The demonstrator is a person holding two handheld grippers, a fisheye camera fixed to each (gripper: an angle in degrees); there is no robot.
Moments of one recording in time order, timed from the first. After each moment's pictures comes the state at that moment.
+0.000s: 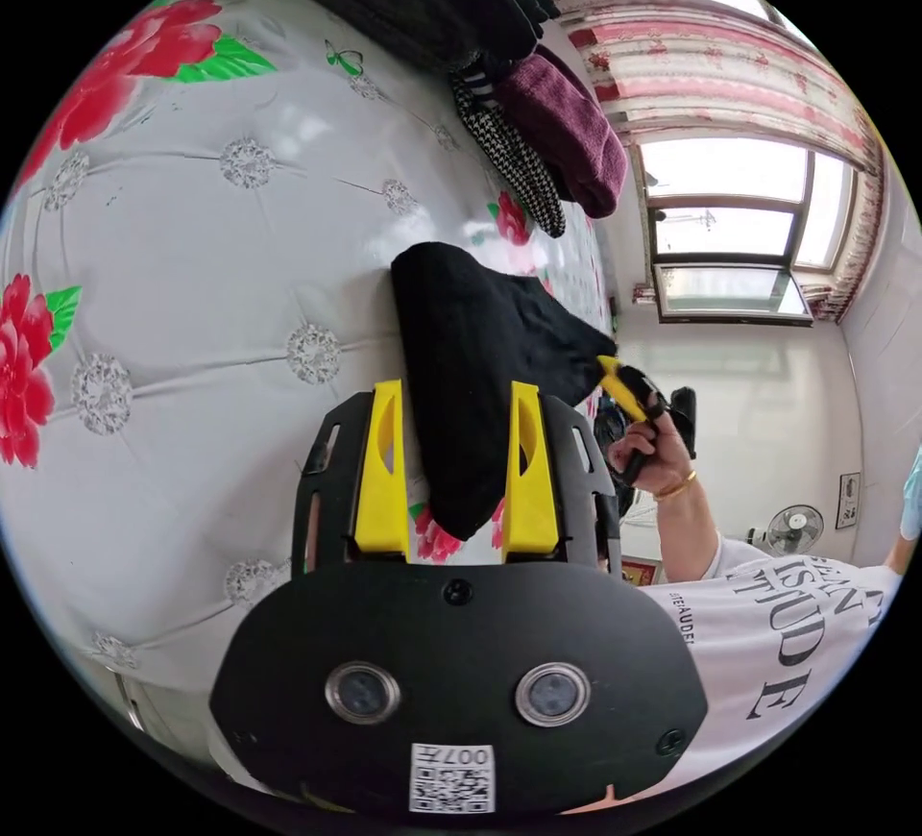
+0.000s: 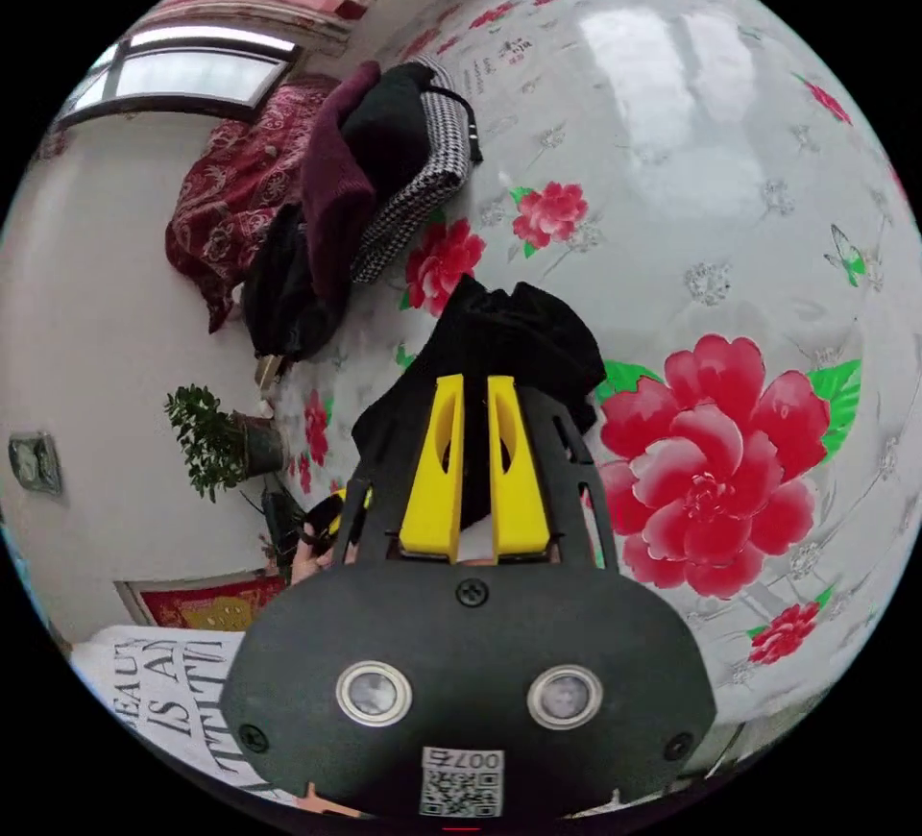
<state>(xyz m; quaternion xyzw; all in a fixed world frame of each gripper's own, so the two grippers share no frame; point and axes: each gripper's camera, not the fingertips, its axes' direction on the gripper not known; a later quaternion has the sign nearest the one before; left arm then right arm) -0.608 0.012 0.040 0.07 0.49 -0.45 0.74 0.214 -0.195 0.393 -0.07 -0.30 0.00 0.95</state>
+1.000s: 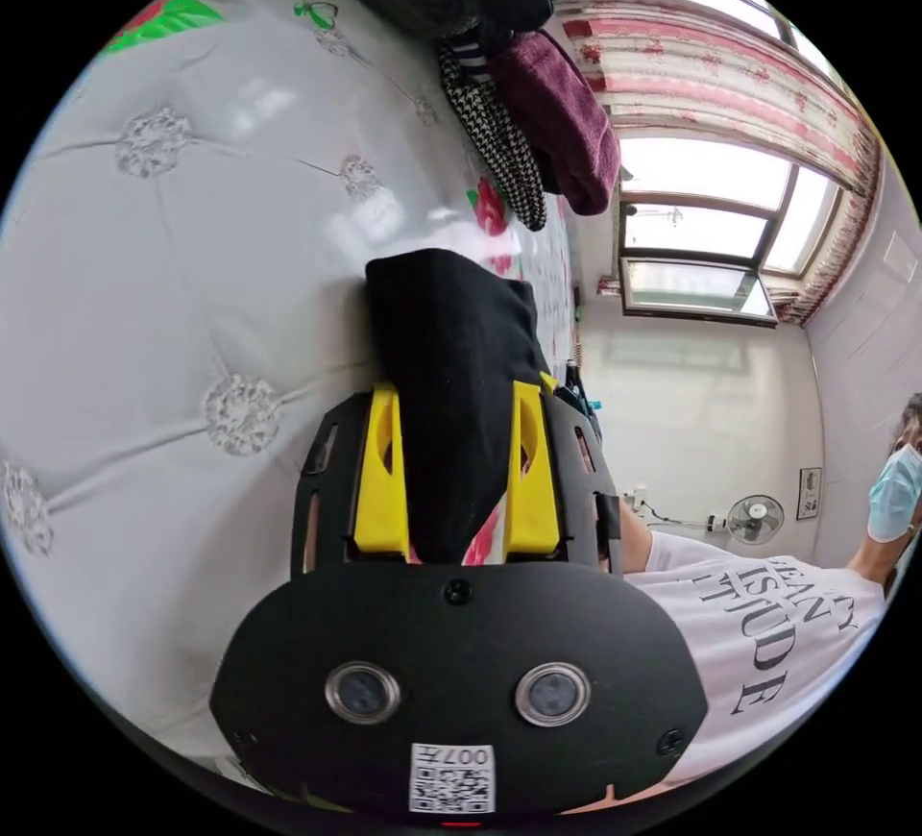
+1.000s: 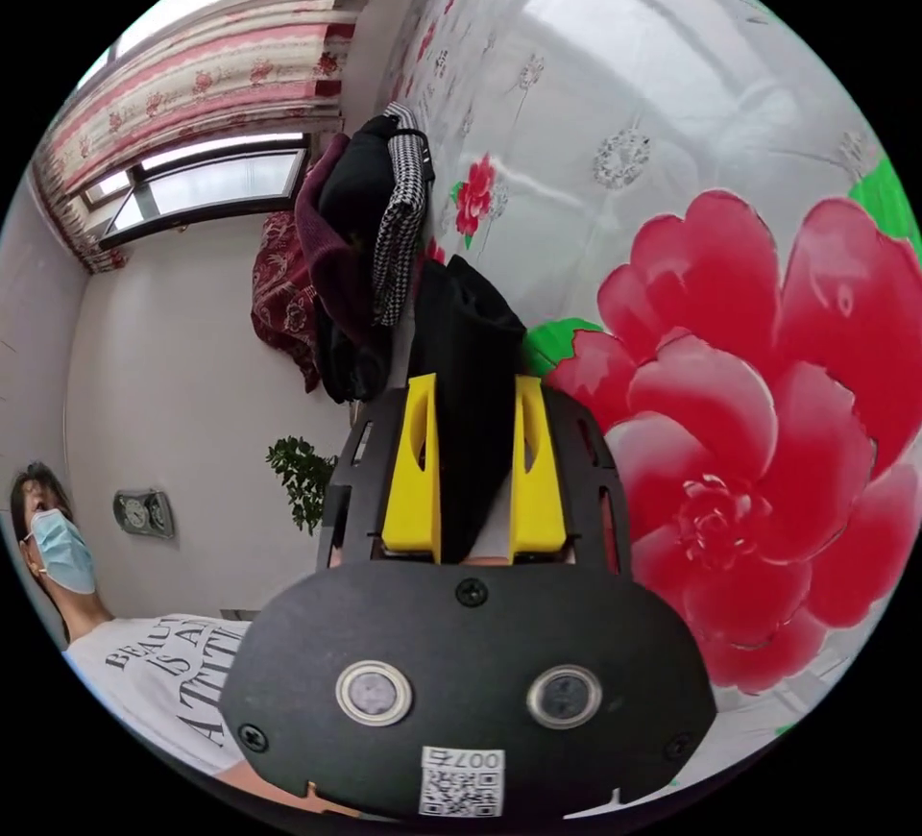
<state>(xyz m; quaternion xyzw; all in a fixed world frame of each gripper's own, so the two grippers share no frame) -0.667 -0.044 0.099 0.06 0.56 -0.42 0.71 0.360 -0.182 0.491 -0.08 -0.40 0.18 0.90</state>
